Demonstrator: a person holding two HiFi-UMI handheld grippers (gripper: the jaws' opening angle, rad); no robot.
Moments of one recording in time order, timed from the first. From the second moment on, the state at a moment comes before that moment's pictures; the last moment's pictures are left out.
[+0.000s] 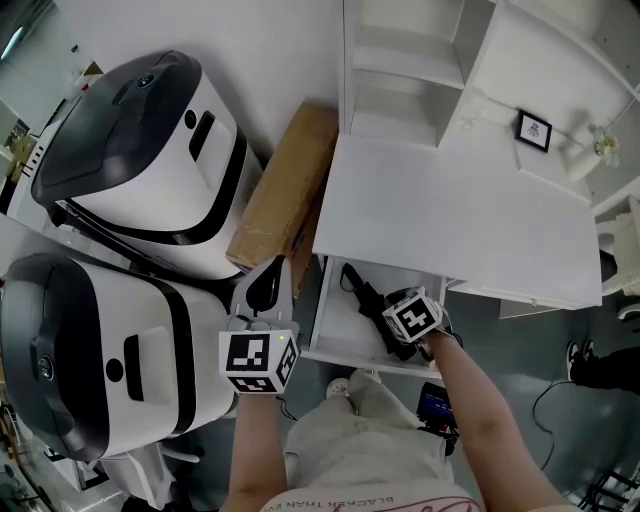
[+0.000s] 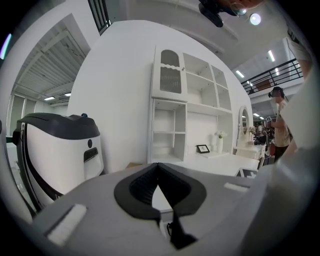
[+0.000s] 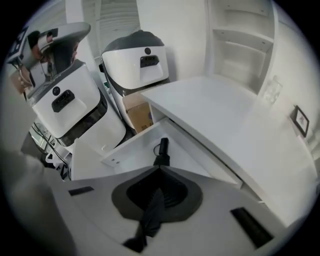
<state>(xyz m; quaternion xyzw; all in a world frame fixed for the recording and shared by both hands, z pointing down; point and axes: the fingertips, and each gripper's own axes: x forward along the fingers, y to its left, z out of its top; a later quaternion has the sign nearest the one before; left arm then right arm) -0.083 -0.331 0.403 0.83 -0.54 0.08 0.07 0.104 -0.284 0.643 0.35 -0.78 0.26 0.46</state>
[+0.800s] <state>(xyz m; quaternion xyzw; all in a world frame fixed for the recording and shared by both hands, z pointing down) -0.068 -0.314 0.346 0.85 -0.52 0.04 0.02 0.121 -0.291 0.509 0.44 -0.81 0.17 0.35</state>
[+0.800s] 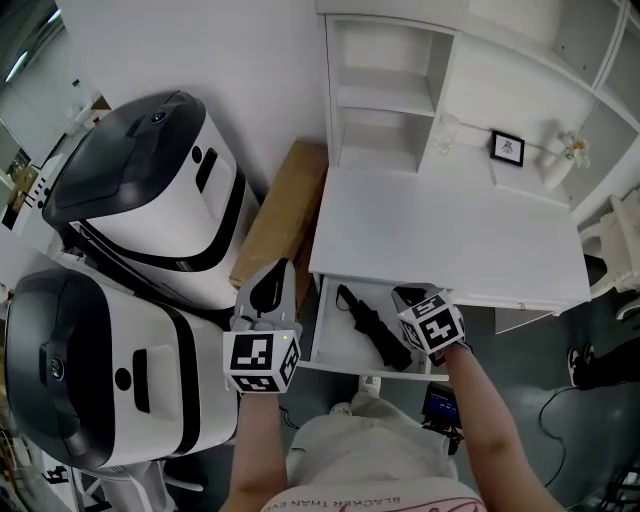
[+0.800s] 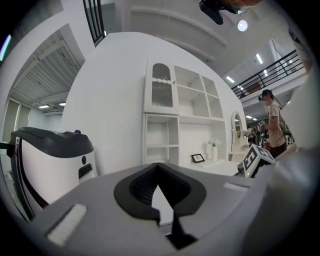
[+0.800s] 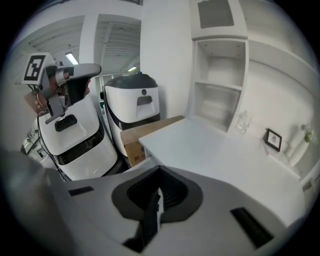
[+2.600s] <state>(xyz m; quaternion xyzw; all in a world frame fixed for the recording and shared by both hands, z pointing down) -0.024 -0.234 0.235 0.87 -0.48 -0.04 -0.09 0.176 -0.182 0.215 0.61 -0.78 -0.09 0.05</state>
